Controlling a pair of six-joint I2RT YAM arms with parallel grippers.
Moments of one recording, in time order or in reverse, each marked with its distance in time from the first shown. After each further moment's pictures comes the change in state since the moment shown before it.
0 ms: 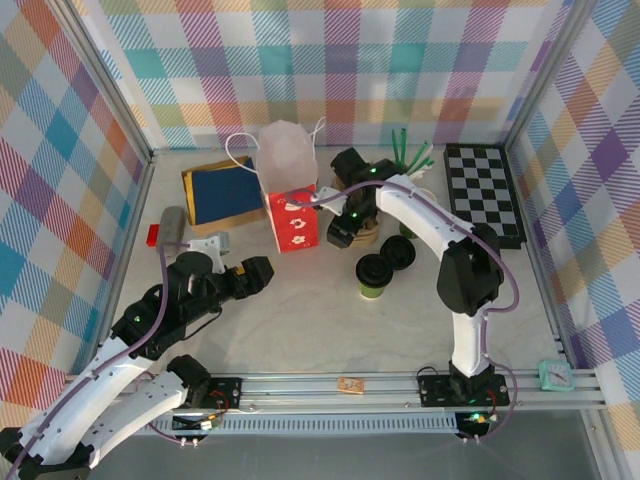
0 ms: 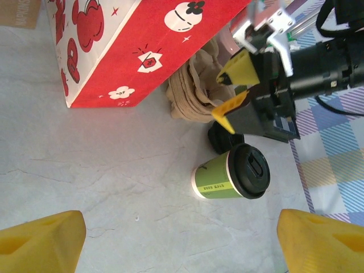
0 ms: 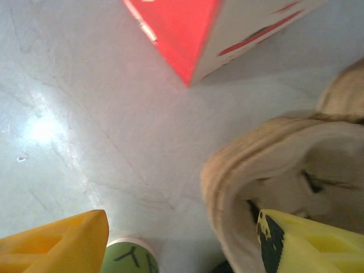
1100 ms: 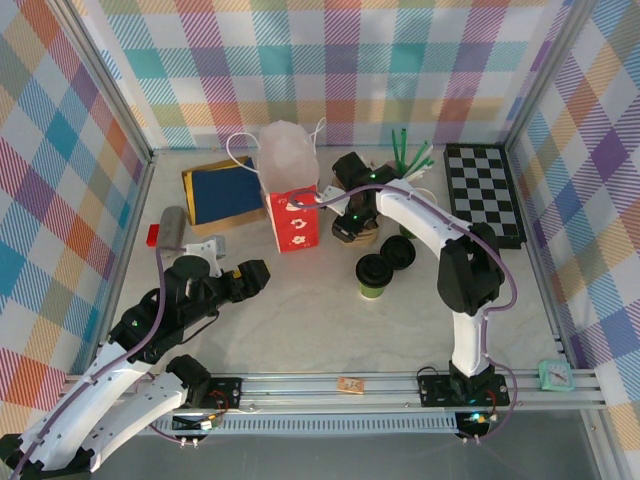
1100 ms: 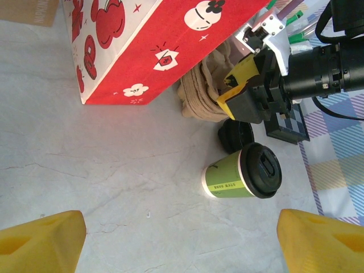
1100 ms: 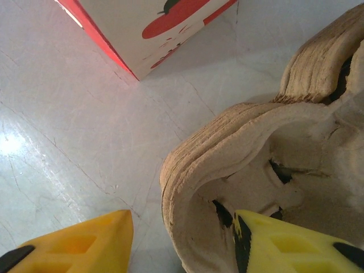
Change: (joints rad) left arm 0.017 -0.023 -0.025 -0.026 -0.008 0.004; right arm -0.008 0.001 -0.076 0.124 0.103 0.050
